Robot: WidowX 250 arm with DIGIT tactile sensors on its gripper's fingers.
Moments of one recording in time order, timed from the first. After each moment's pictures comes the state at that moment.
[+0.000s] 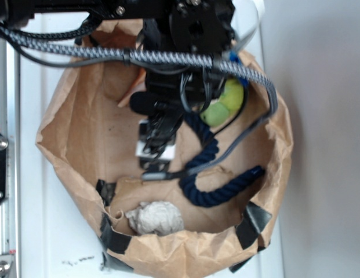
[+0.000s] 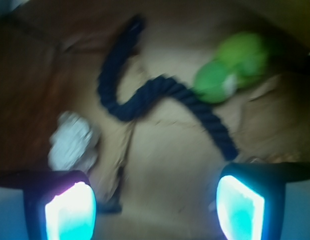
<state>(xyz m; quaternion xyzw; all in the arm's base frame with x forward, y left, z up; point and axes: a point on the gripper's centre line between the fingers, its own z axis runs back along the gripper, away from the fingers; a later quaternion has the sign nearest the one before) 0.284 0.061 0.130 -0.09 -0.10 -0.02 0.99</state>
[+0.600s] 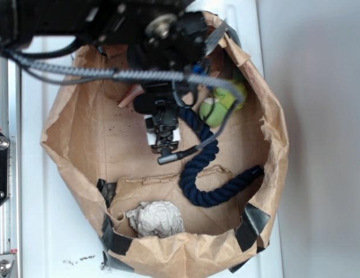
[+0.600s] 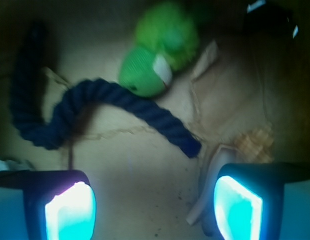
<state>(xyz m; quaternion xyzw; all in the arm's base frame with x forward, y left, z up) 0.276 0.083 0.095 -0.02 -0.12 0.09 0.99</state>
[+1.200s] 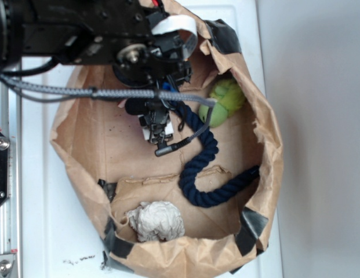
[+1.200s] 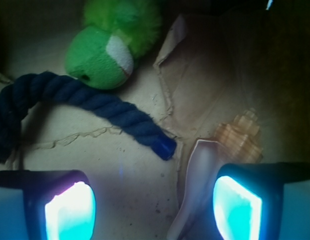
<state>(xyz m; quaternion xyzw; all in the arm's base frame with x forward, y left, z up) 0.272 0.094 0.076 0.02 -0.15 0.13 0.98</state>
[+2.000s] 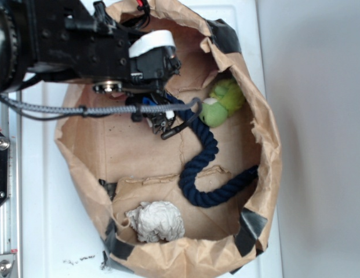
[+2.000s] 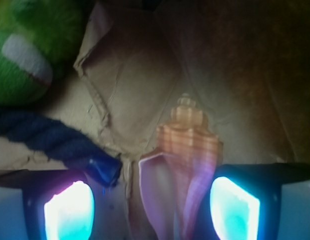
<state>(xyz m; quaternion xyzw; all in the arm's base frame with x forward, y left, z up) 0.269 0.106 0.052 0.10 -0.18 0.17 0.96</state>
